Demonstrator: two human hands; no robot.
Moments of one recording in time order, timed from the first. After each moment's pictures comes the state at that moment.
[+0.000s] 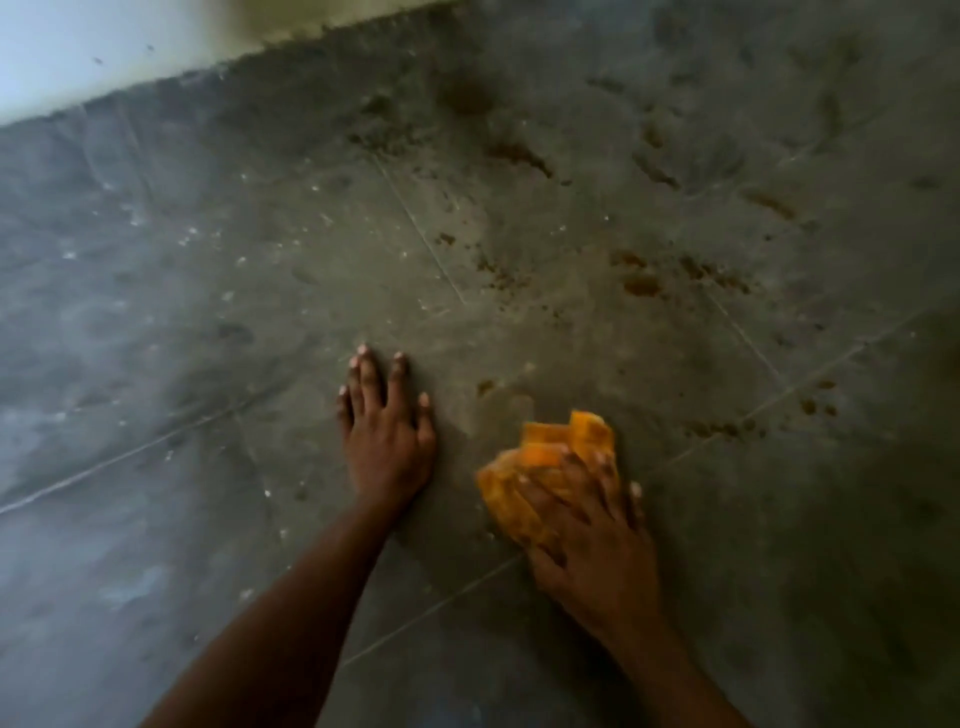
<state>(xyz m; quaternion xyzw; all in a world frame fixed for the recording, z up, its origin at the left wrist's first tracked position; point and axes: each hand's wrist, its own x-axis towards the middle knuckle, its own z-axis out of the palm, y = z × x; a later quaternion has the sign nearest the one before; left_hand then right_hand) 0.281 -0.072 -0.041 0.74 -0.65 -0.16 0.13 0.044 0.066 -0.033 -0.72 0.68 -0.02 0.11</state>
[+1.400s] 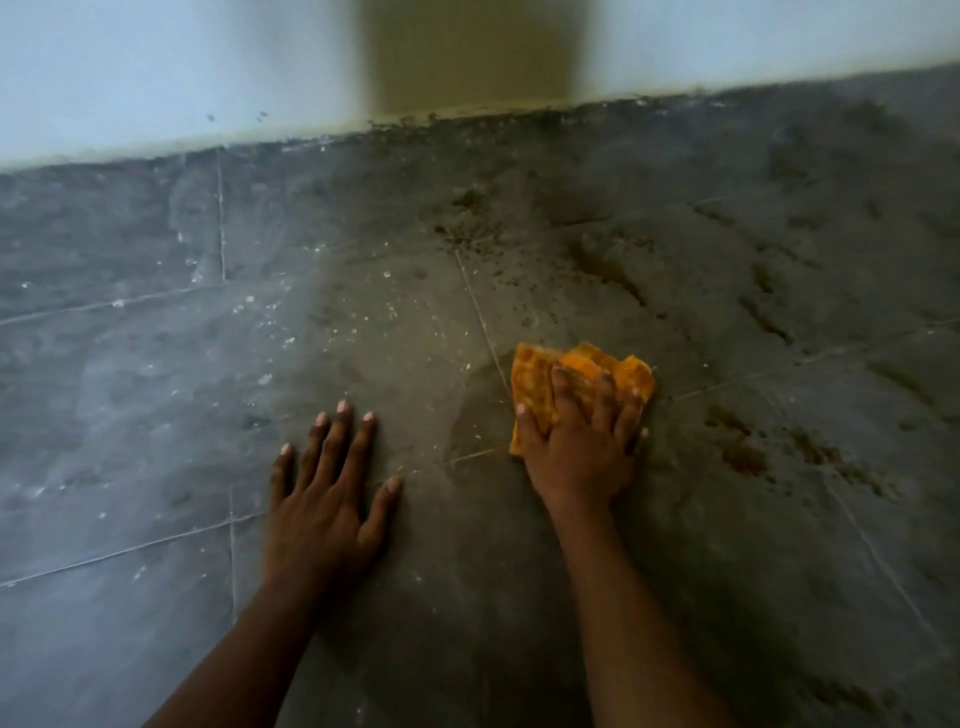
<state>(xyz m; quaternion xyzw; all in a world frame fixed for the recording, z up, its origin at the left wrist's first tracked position) 0.377 -0.141 -0.046 0.72 -0.68 -0.12 0.07 0.122 -0.238 -0.036 -0.58 0.80 -0.09 0.12</state>
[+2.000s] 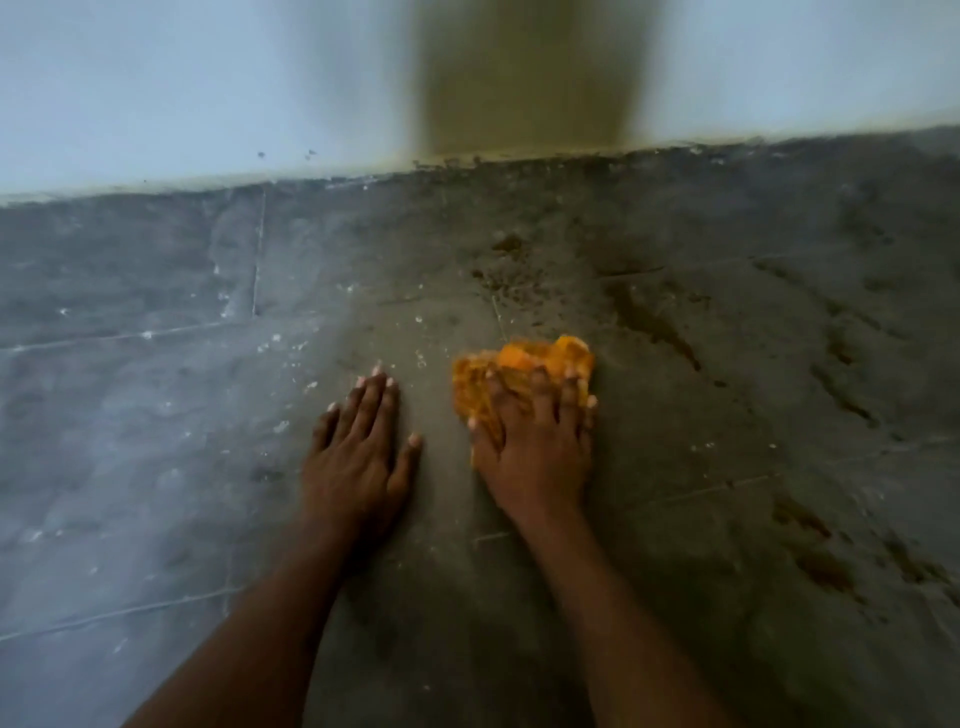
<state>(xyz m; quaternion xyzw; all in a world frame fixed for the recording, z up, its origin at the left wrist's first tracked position) 0.390 -0.254 -0.050 0.75 -0.65 -0.09 0.08 0.190 -0.312 -0.037 -0.75 0.65 -0.10 0.08</state>
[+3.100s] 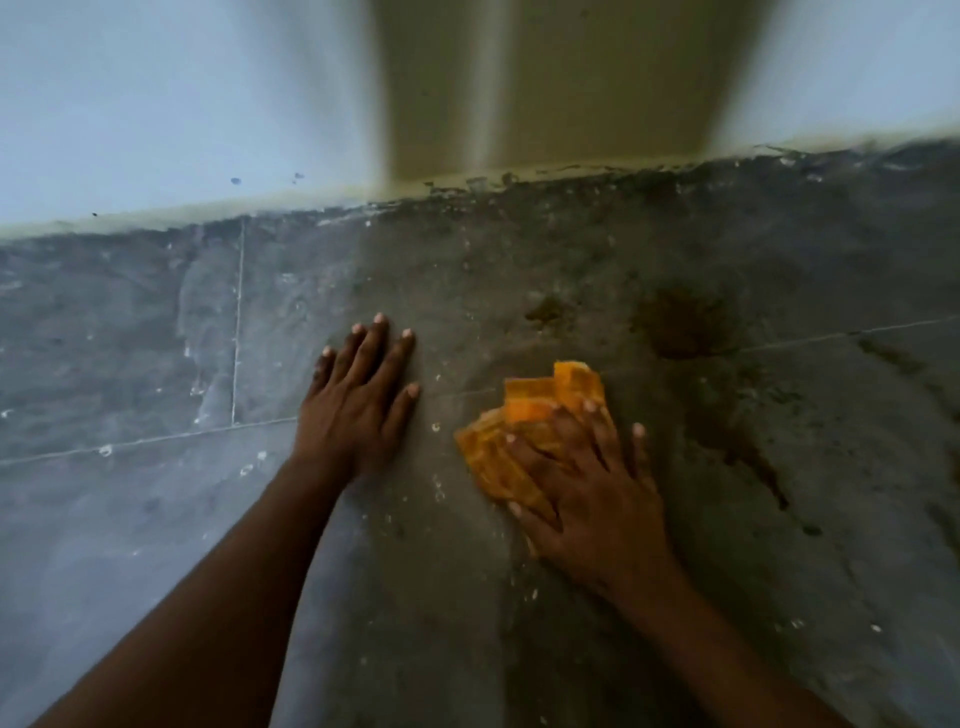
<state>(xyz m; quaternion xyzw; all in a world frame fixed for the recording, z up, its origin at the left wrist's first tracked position) 0.478 -0.456 -0.034 0.73 -0.67 -0.10 0.06 0.173 -0.431 -0.031 -0.85 0.52 -0.02 0.02</state>
